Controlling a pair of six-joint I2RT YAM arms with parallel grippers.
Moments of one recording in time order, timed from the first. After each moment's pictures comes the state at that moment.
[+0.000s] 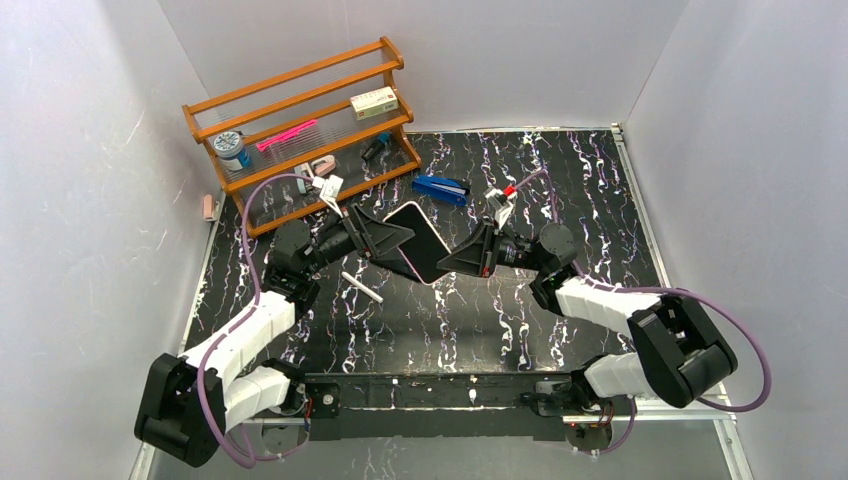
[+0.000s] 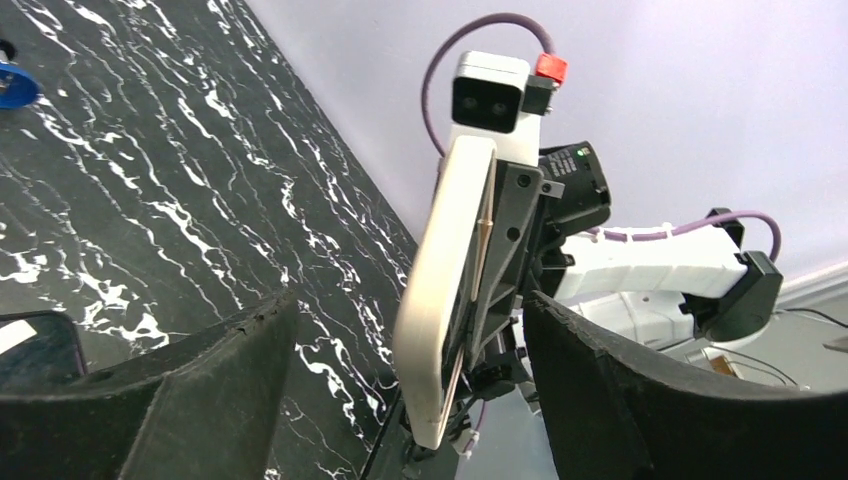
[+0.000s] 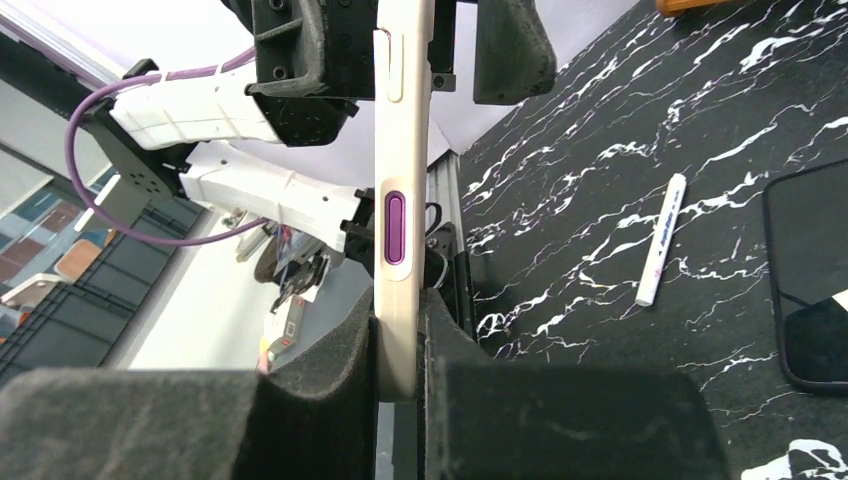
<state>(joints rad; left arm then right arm) -0.39 1.05 0.53 0.62 0.66 -0.96 0.56 1.32 0.50 1.06 -0.90 0.97</state>
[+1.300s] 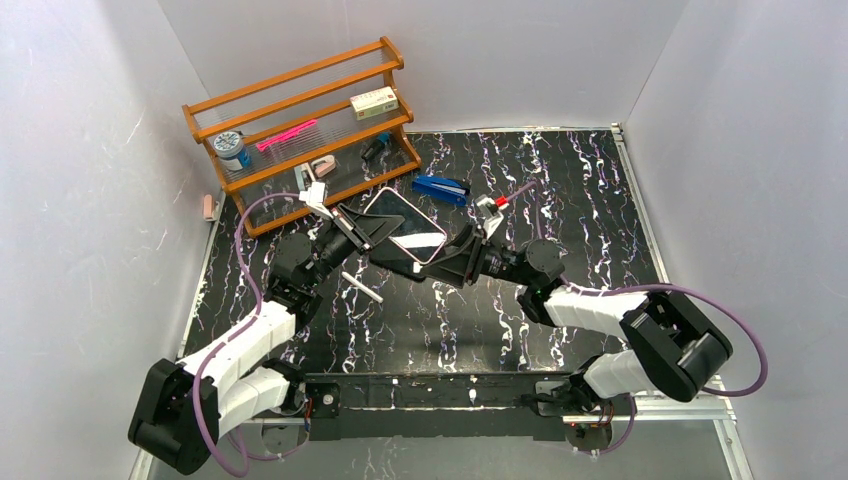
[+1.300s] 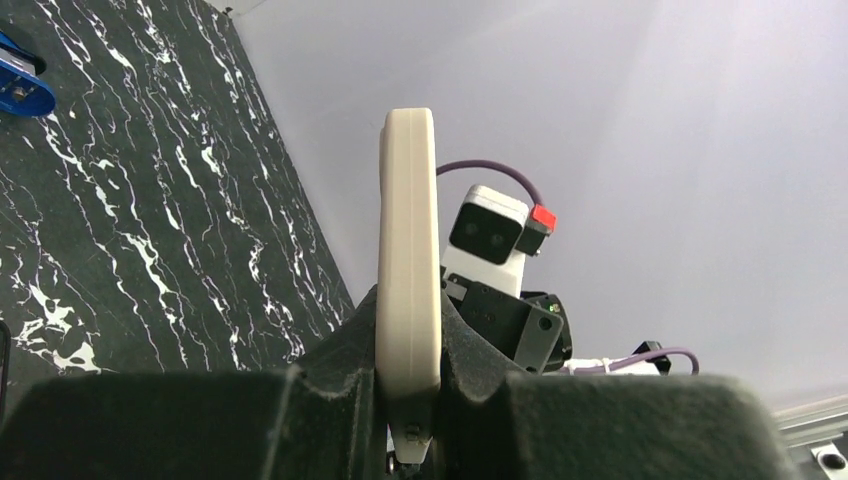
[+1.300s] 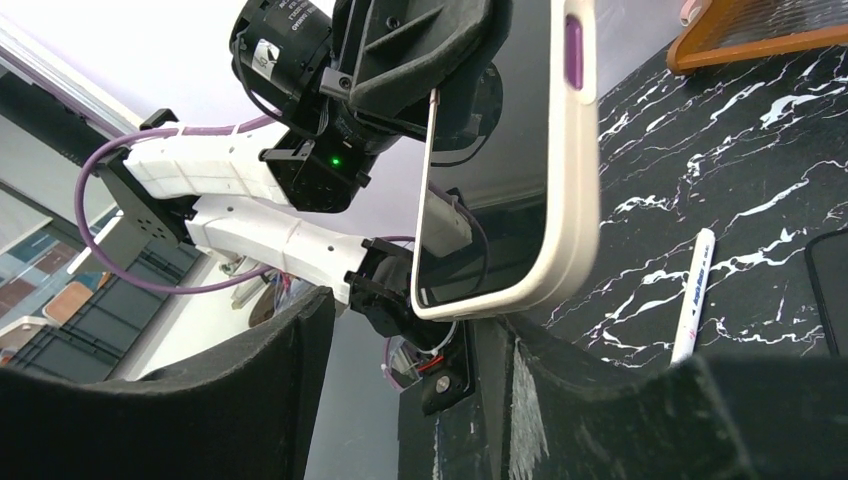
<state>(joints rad) -0.46 1.01 0.46 0.72 0.36 -1.20 0.72 1.36 0.47 1.20 -0.68 0.99</state>
